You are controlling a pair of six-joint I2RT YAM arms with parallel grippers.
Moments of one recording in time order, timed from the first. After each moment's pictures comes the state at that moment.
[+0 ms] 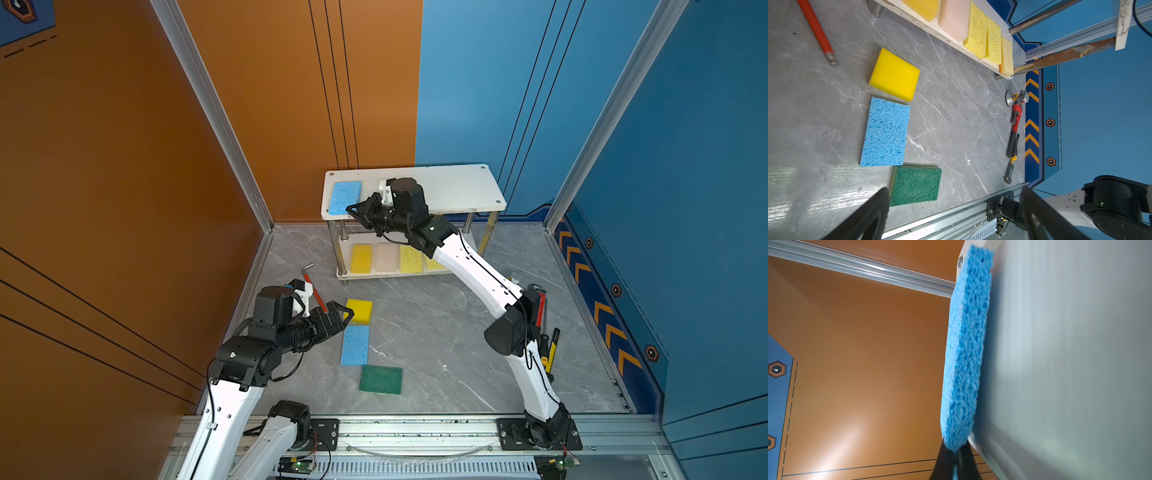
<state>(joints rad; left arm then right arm) -0.20 0.74 0.98 -1.01 0.40 -0.71 0.73 2.26 2.45 -0.39 -0.33 1.28</state>
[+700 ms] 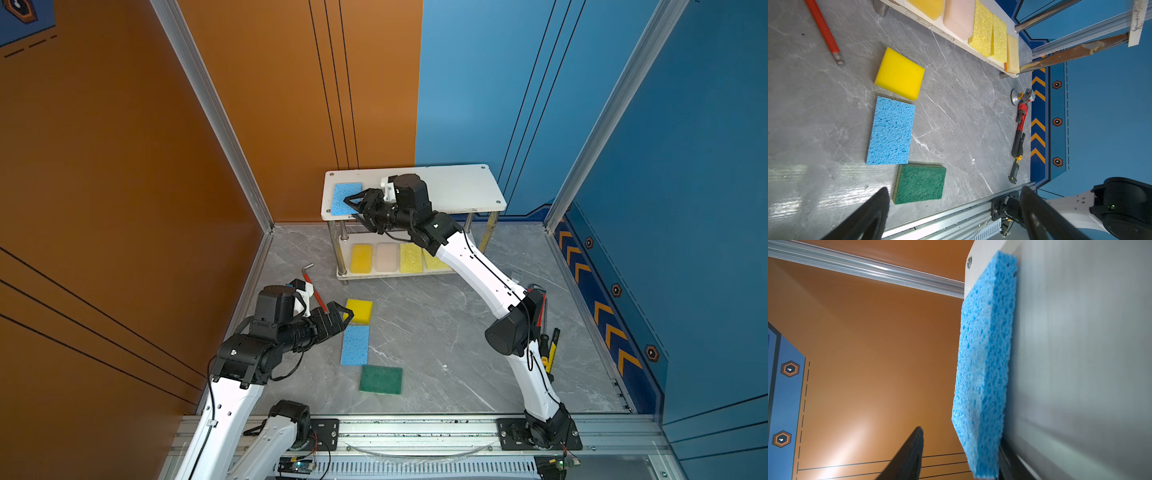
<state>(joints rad) -0.20 0.75 0.99 -1.03 0.38 -0.70 0.72 2.24 2.50 -0.46 -0.33 1.30</state>
